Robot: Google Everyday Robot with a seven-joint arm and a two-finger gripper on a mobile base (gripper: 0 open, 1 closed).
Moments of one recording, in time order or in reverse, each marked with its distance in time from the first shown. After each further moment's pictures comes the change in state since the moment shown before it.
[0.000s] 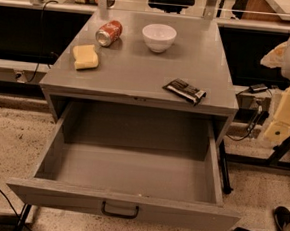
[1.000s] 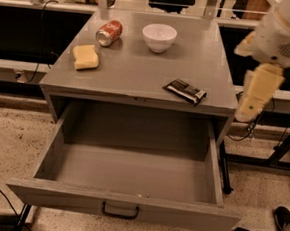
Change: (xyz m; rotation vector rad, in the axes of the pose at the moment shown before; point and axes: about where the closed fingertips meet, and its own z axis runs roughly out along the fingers) arm -0.027 -0.042 0.028 -0.051 -0.023 -0.062
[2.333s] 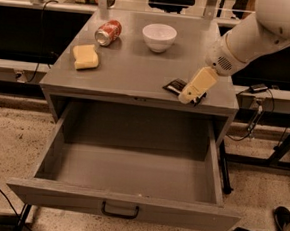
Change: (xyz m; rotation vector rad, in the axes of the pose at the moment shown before) arm -0.064 -0.091 0.118 0.046 -0.307 0.282
